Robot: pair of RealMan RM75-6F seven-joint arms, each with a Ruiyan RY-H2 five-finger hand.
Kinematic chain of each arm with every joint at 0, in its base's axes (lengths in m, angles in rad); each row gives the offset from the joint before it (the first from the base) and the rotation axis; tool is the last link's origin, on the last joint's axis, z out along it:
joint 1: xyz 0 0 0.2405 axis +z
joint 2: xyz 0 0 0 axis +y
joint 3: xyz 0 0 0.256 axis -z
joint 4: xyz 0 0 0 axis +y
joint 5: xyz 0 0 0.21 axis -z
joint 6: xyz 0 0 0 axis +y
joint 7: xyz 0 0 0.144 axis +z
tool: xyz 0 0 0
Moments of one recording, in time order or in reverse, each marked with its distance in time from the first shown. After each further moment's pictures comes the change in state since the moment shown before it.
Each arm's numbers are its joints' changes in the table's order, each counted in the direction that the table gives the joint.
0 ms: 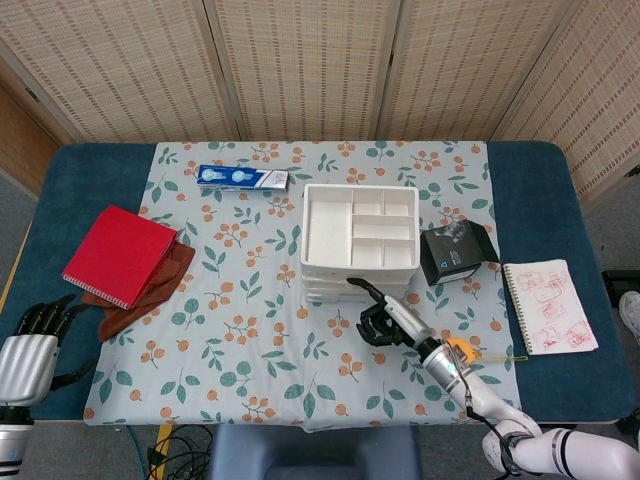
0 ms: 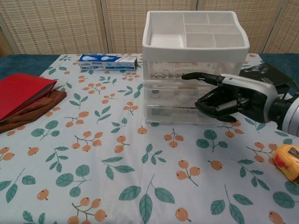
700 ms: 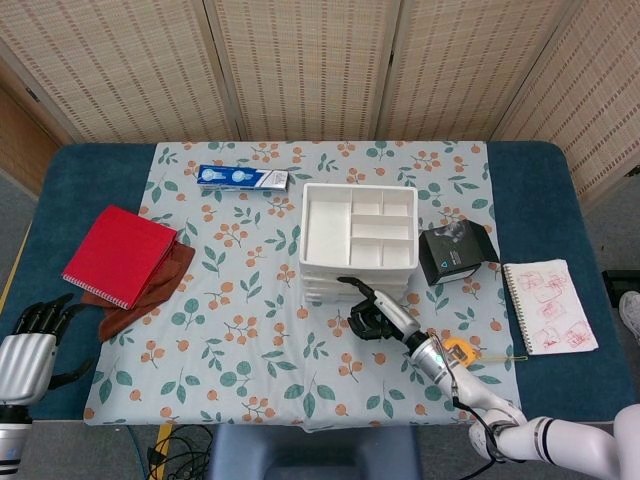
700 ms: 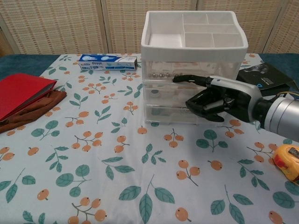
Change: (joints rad) left arm -0.005 0.006 0.003 -0.002 0.009 -0.010 -0.001; right arm 0.054 -0.057 -0.001 0.082 -0.008 -0.017 0.061
